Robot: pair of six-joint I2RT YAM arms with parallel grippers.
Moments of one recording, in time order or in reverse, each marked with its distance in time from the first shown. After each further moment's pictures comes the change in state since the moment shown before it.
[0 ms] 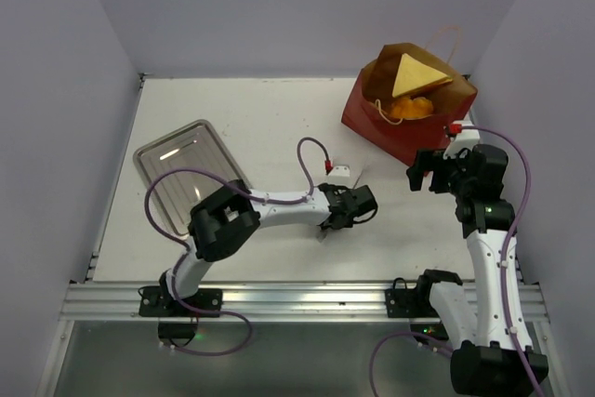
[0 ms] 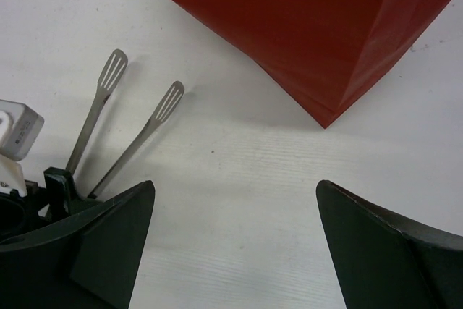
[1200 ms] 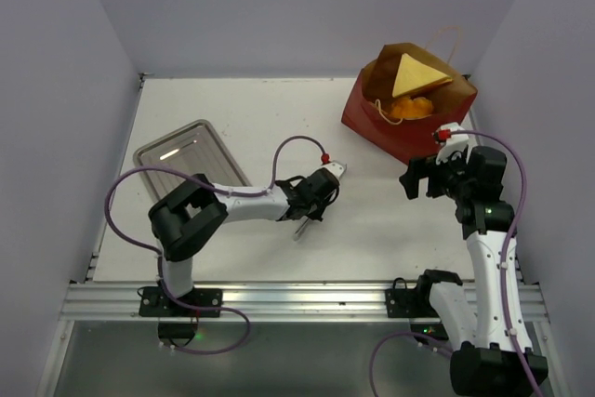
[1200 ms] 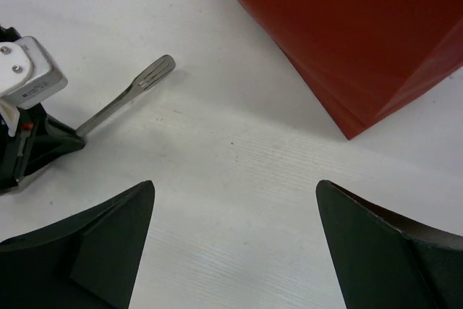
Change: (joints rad) left arm 0.172 -0.237 -0.422 0.547 0.320 0.713; right arm 0.000 -0.001 -0.004 -0.029 -0.118 -0.108
